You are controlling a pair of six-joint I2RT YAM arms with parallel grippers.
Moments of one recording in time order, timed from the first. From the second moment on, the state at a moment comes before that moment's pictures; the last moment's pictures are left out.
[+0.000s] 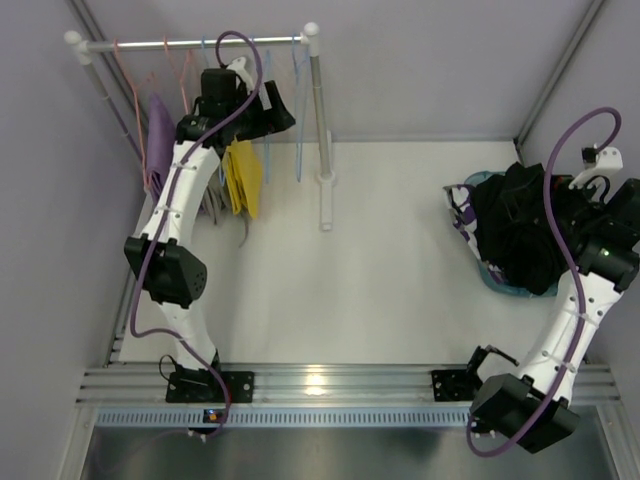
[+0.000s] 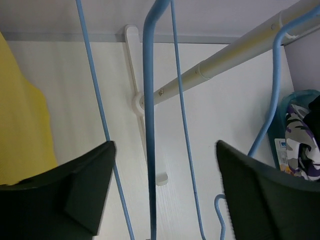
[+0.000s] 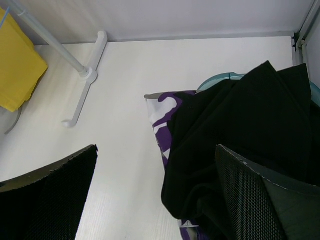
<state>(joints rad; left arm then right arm) -0.20 1.93 2.14 -0.67 0.24 -0.39 -0.62 0.99 1.20 -0.59 -0.84 -0.05</state>
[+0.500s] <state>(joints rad) -0.20 1.29 1.80 -0.65 0.24 -0.26 -0.60 0.95 1.20 -0.59 -0.87 -0.01</state>
